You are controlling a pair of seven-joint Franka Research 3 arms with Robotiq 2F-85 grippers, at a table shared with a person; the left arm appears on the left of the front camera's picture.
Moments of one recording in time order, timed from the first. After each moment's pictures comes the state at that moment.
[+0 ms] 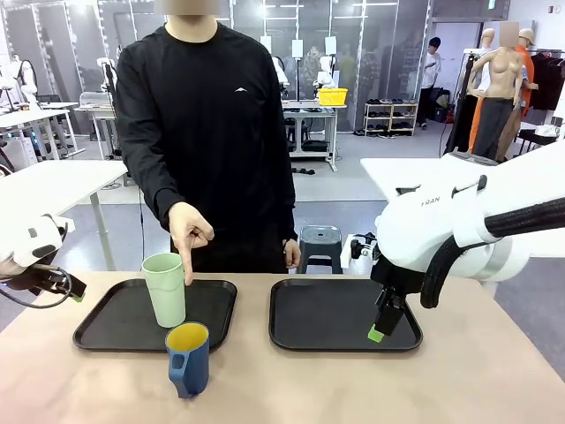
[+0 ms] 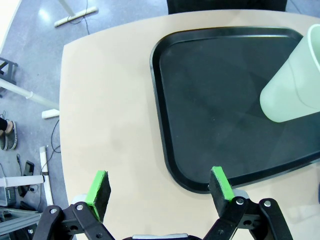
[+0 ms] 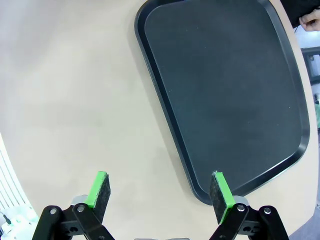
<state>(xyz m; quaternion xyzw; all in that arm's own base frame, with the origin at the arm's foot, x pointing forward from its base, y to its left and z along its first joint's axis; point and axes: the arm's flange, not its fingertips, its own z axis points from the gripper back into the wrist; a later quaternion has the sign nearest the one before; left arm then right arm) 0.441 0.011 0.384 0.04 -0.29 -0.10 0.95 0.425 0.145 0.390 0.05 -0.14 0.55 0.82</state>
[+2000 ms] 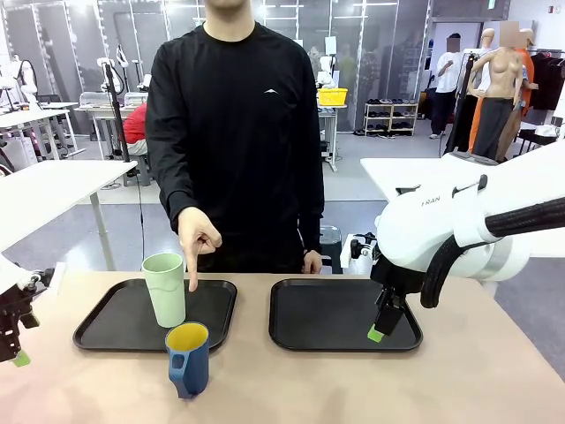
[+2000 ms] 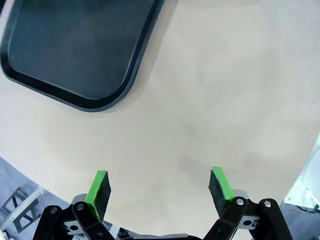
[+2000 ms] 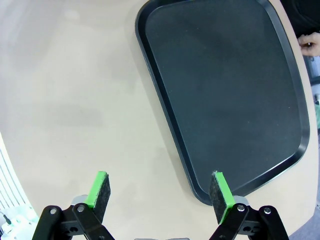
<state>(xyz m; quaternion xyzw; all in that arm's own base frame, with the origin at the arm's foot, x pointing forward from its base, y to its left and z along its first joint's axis) 0.398 0.038 0.368 0.02 -0.10 -0.58 0.80 0.425 0.145 0.390 0.05 -0.14 0.55 0.82</state>
